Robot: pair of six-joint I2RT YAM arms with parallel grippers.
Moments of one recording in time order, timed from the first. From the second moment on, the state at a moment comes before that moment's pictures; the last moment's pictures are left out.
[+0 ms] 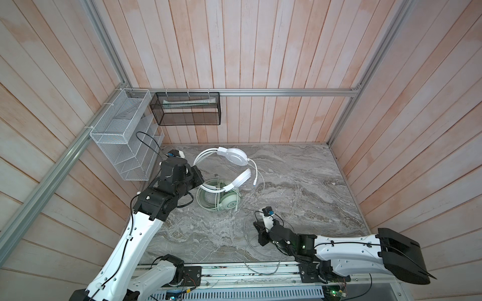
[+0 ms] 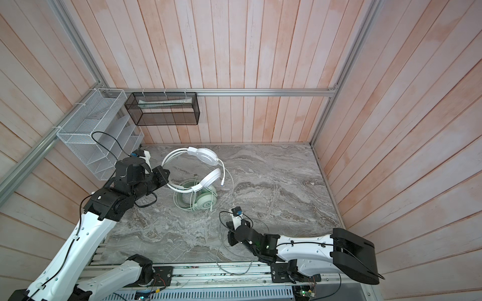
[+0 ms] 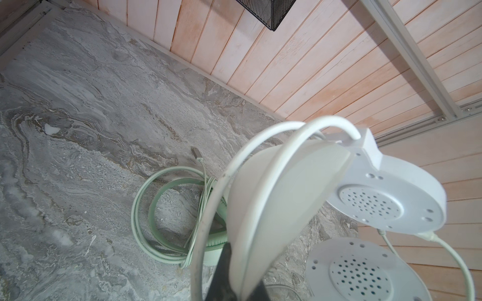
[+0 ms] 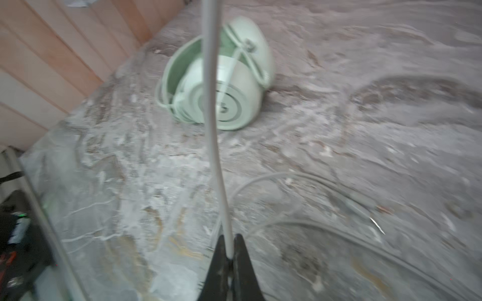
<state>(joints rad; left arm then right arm) -0.37 1.04 1.24 -0.77 -0.06 -0.70 1.33 1.22 0.45 0.26 0.42 0.55</state>
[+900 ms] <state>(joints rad) -0.38 1.02 1.02 -0.71 -0.09 -0.61 1.43 1.53 1.24 -0.23 0.16 0.12</state>
